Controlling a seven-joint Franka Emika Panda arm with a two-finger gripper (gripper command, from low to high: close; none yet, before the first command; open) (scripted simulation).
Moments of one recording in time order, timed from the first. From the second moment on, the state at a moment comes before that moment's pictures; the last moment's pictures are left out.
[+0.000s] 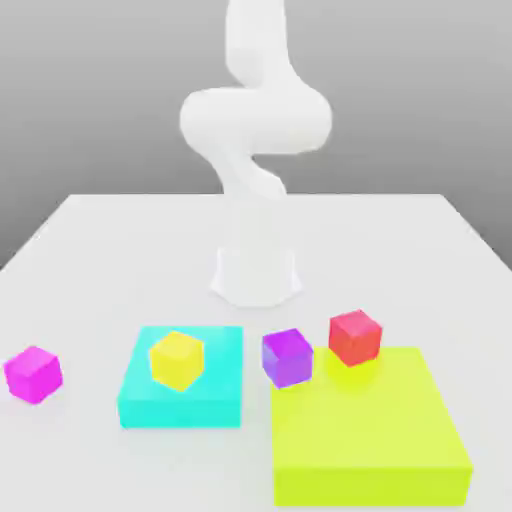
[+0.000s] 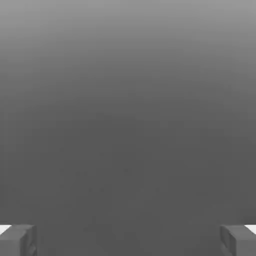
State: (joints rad) arm -0.08 -0.71 0.00 -2.33 -0.01 2.34 0.91
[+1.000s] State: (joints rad) arm -0.72 0.32 -0.11 -2.58 0.14 2.89 1.90
